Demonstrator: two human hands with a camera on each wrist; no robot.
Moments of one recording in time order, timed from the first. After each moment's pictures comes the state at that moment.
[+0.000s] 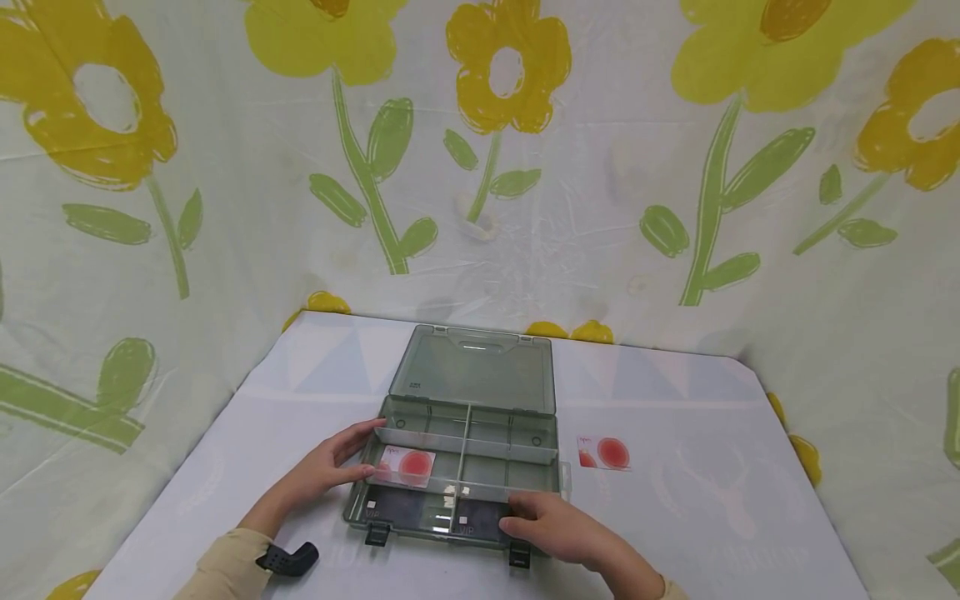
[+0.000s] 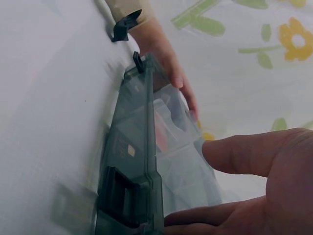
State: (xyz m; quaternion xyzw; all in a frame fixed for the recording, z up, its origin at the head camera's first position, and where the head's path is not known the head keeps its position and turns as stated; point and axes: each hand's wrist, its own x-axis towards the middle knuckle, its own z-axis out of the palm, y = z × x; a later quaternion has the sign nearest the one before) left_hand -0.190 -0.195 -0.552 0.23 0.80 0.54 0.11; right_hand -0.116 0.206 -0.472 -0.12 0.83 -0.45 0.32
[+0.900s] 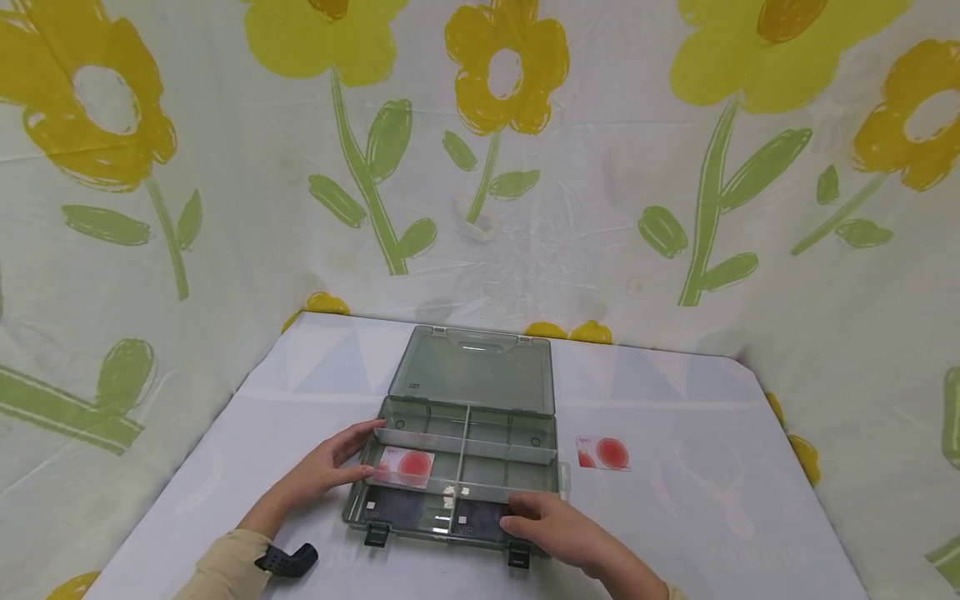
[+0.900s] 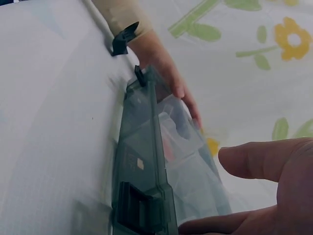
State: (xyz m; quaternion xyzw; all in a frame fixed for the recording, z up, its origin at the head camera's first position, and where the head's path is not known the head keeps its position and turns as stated) left_hand -0.191 -0.194 -0.552 0.22 0.80 0.54 0.12; right_hand -0.111 0.205 -0.469 -0.08 0.82 -0.47 0.31
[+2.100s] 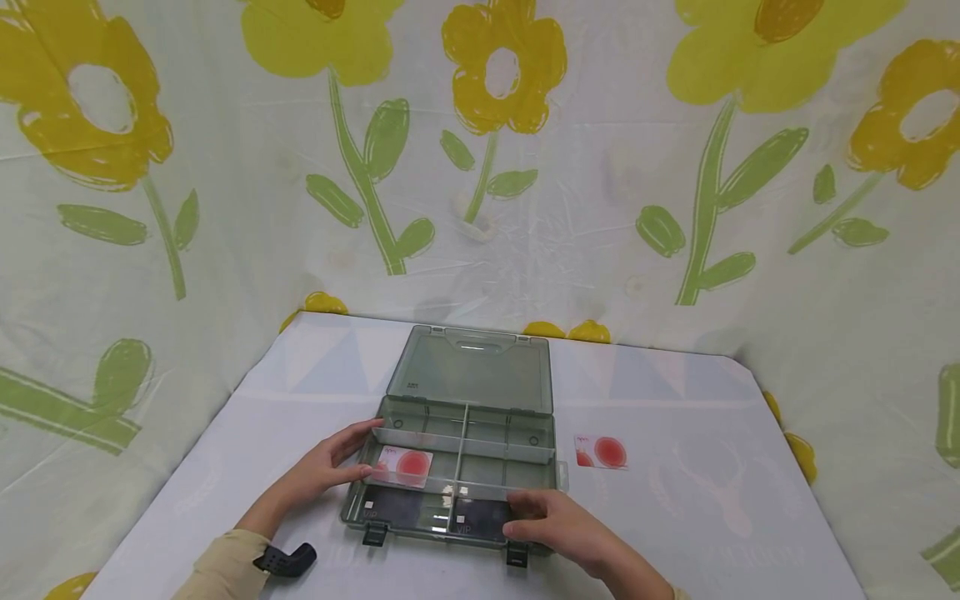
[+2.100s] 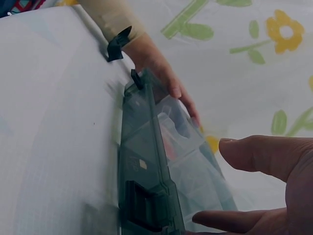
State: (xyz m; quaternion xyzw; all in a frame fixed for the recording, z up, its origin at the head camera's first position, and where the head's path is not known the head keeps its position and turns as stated) left_hand -0.190 -0.193 -0.553 0.22 0.80 0.54 0.11; right_hand -0.112 0.218 -0.478 -0.08 0.76 -0.56 0.33
